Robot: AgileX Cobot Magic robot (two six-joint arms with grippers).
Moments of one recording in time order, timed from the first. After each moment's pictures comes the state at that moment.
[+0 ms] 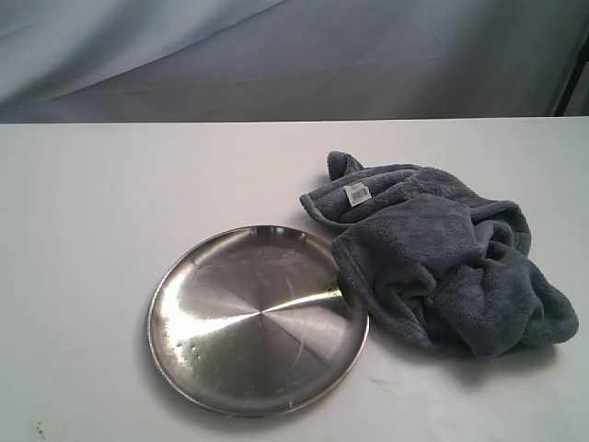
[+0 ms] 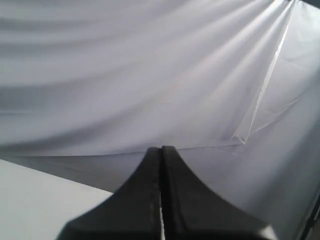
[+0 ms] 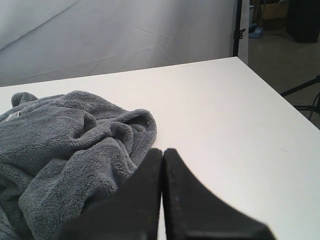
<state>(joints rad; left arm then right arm) -0.05 0.02 -0.24 0.06 0.15 -0.44 -0.16 0.00 0.00 0.10 0.32 -0.02</state>
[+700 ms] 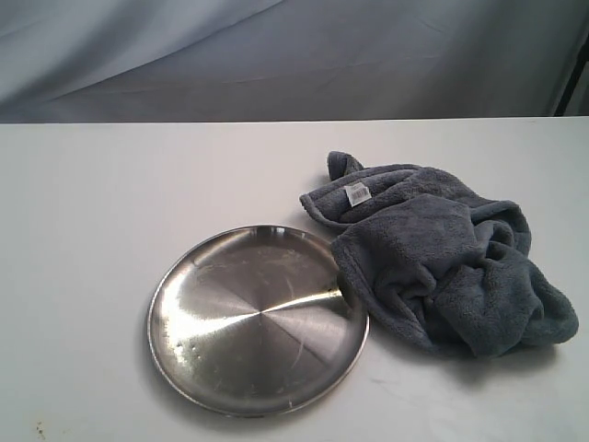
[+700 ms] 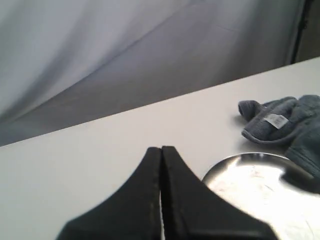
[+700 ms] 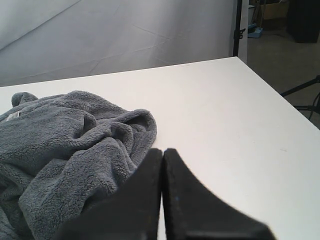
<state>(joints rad) -0.09 0.56 -0.79 -0.33 0.68 0.43 -0.16 0.00 0.00 0.10 0.32 -0.02</state>
